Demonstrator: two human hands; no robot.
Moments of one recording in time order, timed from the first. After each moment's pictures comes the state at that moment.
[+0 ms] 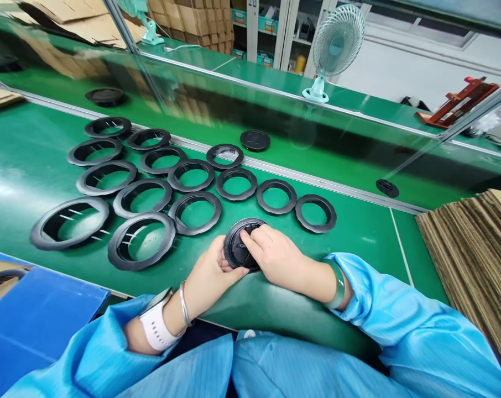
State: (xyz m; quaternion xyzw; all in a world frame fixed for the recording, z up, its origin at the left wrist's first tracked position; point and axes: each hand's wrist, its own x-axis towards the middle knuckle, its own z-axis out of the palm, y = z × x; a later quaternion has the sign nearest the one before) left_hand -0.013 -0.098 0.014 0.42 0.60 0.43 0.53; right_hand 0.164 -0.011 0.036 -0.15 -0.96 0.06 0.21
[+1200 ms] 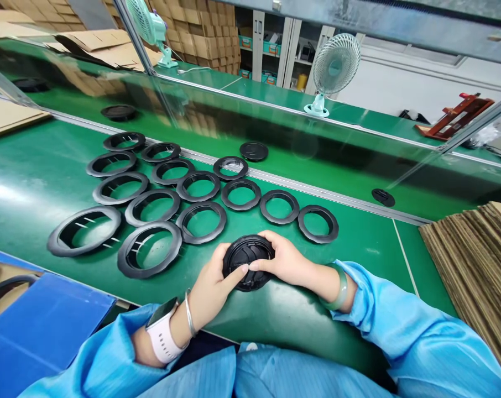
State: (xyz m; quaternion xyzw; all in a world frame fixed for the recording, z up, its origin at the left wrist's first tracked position) left_hand -0.020 -0.102 0.016 0.52 0.62 0.42 0.41; right_hand 0.163 0.004 0.026 -0.29 -0.67 0.63 0.26
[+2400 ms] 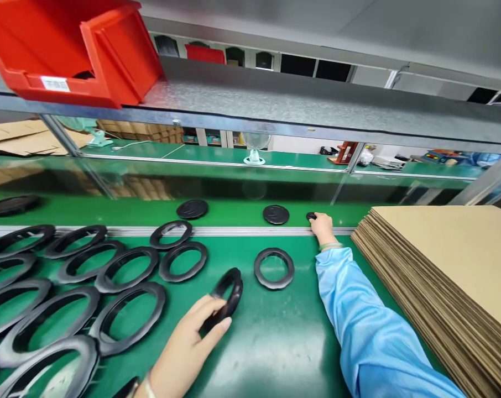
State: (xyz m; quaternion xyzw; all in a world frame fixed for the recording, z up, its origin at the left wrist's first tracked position) left_hand 0.008 -0.037 0.035 0.66 0.53 0.34 0.41; right_hand 0.419 0.236 0.001 -0.78 -0.57 -0.01 0.25
